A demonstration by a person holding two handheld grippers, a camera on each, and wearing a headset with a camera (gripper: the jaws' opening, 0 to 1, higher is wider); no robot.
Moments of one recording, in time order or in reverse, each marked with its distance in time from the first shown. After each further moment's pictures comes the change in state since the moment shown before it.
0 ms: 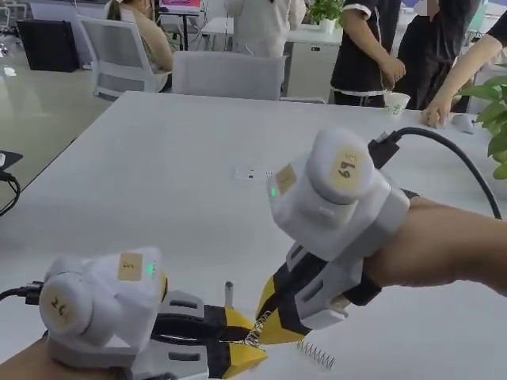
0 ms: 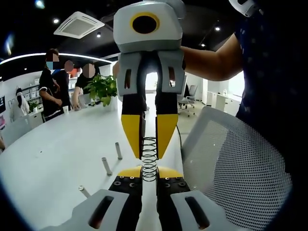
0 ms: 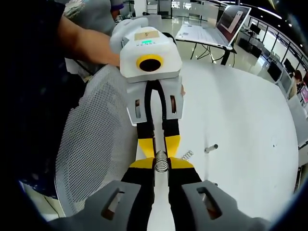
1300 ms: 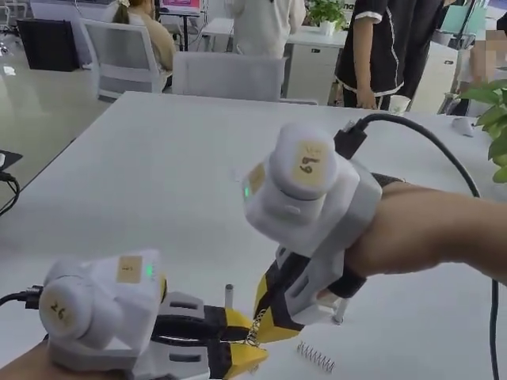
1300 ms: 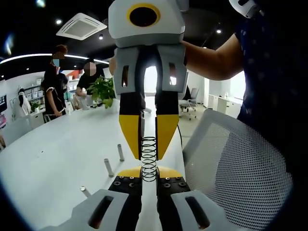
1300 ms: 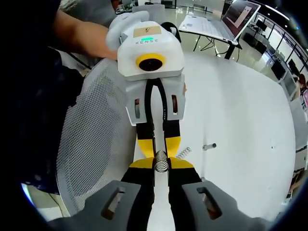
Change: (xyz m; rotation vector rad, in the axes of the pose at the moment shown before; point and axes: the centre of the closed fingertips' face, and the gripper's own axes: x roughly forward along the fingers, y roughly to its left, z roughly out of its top) left arm -0.002 0.004 0.001 -0.013 -0.032 0.016; right arm 0.001 -0.004 0.003 -0.027 0.111 0.009
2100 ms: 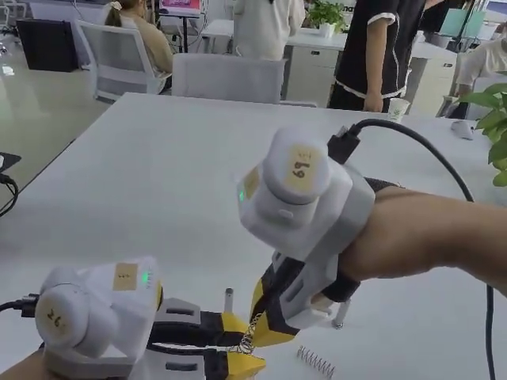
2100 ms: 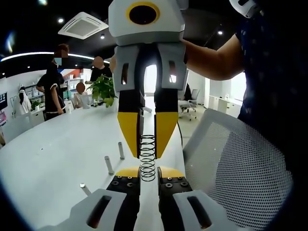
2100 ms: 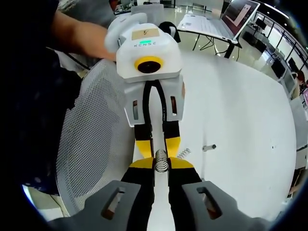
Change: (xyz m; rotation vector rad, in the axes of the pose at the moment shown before) left arm -0.002 0.002 -0.004 -0.016 -0.001 0.001; right arm 0.002 -0.004 0.004 0.010 0.000 0.005
